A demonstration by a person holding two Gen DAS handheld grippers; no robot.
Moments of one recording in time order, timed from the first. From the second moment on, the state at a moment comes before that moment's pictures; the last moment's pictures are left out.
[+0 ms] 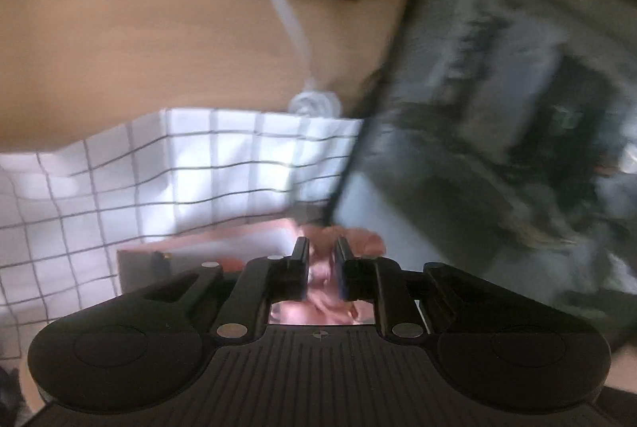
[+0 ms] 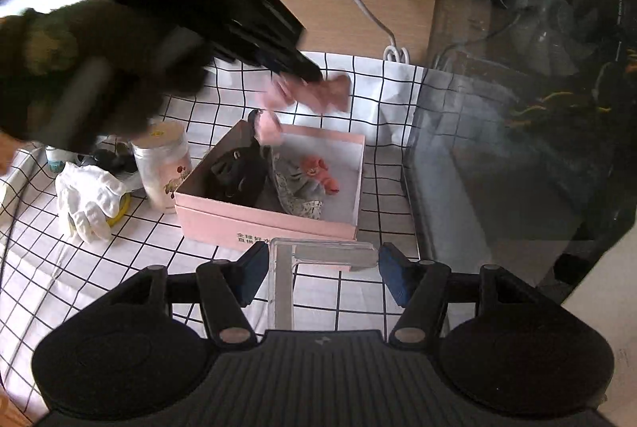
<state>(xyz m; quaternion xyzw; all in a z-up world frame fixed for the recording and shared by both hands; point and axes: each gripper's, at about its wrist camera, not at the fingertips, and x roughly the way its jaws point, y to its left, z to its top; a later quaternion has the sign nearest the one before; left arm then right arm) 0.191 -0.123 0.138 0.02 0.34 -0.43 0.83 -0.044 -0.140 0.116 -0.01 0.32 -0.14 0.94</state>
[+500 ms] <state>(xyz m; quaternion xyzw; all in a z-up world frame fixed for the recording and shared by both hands) 0.159 -0.026 0.117 0.00 0.33 -0.35 0.88 0.039 -0.163 0.129 -0.04 0.29 -0.11 0.95</state>
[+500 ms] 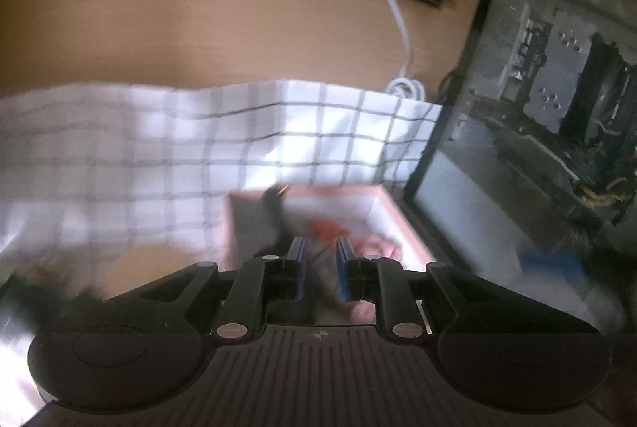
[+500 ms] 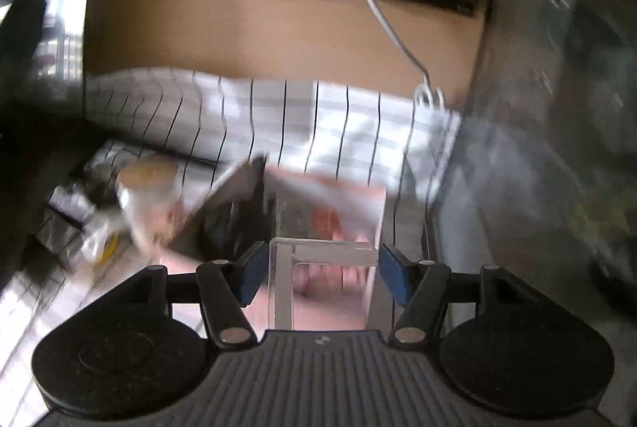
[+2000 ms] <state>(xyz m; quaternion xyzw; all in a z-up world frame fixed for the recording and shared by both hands) 0.130 0.257 0.038 -0.09 0.46 -0.07 0.88 0.203 0.086 0.027 -0.15 0.44 0.14 0.87</state>
